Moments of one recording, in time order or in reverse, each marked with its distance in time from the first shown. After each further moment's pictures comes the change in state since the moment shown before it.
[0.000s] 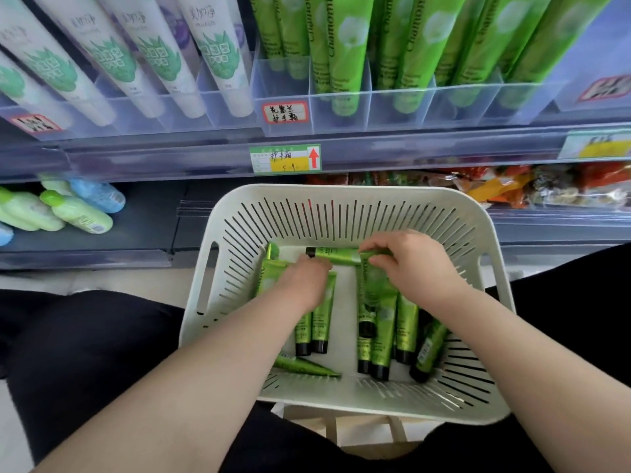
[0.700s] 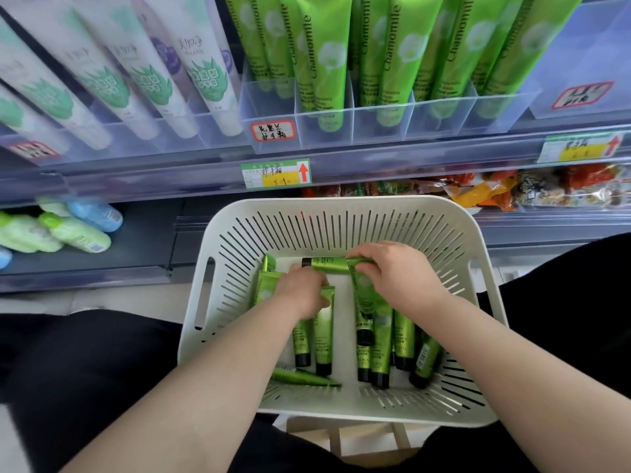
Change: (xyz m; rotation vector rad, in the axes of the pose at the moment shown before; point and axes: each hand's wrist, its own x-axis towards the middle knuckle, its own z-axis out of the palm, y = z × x) left_hand 0.008 -0.005 -0.002 -0.018 0.000 0.033; right_hand 0.003 -0.001 0.014 0.014 0.032 -0.006
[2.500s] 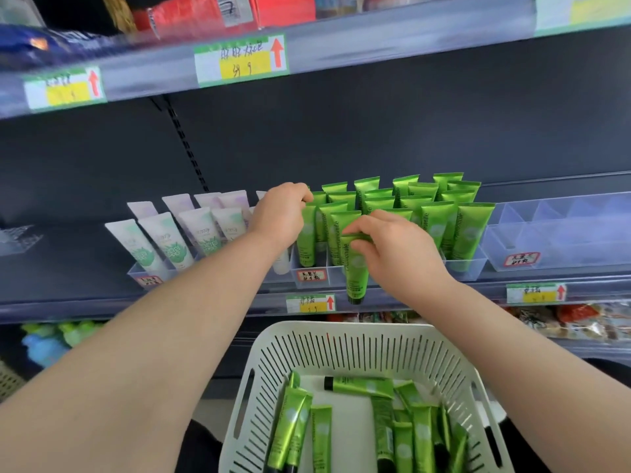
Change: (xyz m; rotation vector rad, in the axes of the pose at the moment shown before) left_hand -0.067 0.003 -0.314 -0.073 1.038 0.158; right_hand 0.045 -0.107 -0.185 -0.094 0.555 -0.328
